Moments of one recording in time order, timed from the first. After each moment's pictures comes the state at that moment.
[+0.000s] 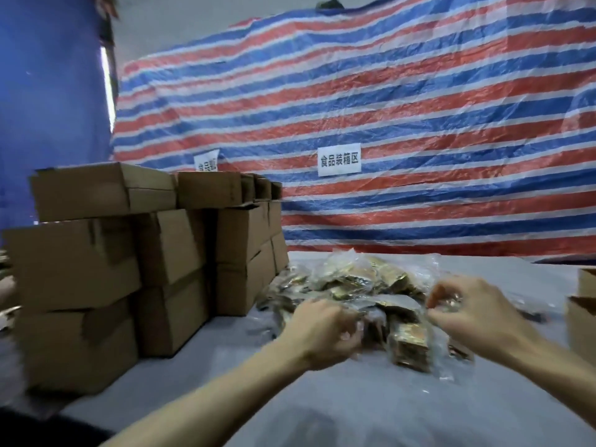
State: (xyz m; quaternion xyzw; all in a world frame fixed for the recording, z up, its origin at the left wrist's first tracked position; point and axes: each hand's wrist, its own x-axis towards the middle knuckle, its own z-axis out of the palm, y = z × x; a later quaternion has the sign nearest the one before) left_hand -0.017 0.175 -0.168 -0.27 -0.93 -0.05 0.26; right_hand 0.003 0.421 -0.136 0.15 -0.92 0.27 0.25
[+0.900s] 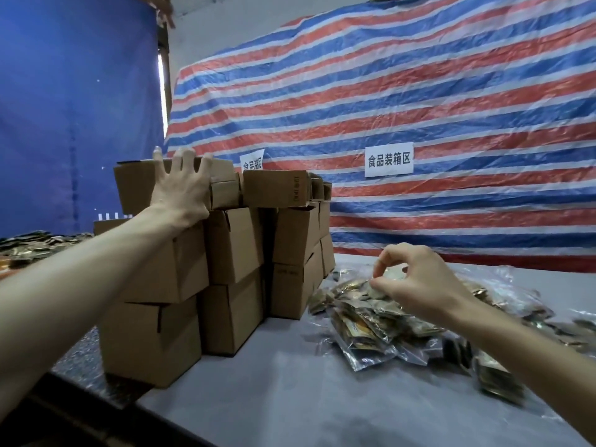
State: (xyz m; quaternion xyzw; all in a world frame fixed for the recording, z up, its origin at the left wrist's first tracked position) left_hand -0.021 -0.134 0.006 0.14 -0.86 0.22 0.44; right_hand -0.029 0.243 -0.094 0.31 -0.85 0.35 0.24
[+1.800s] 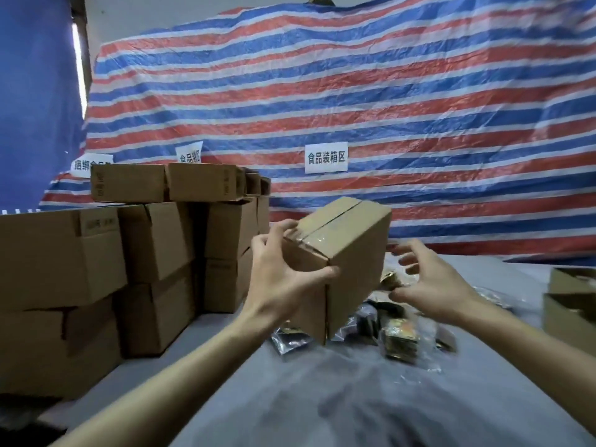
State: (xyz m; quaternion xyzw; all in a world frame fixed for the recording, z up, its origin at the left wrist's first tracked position) left_hand 0.007 0.128 -0.119 -0.16 -0.77 -0.49 0.37; right_hand -0.022 0.377 -0.114 0.13 -0.90 0.35 0.21
